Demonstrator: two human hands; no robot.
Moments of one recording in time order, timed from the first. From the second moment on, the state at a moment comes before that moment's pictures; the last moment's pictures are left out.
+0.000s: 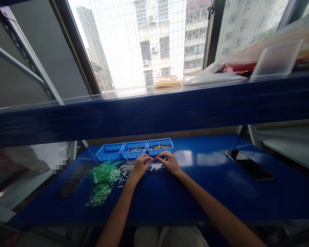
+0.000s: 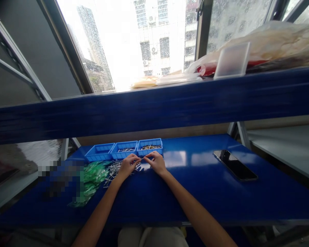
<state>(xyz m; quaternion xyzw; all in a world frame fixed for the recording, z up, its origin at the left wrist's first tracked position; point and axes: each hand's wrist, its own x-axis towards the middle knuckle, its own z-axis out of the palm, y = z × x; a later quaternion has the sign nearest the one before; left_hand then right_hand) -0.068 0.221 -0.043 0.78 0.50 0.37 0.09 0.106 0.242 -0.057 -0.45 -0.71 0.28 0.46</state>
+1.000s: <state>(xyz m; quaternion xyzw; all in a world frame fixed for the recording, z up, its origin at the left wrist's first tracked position) -0.108 0.262 -0.033 0.47 0.71 0.50 -0.16 0.114 0.226 -0.053 -0.49 -0.81 0.18 0.28</state>
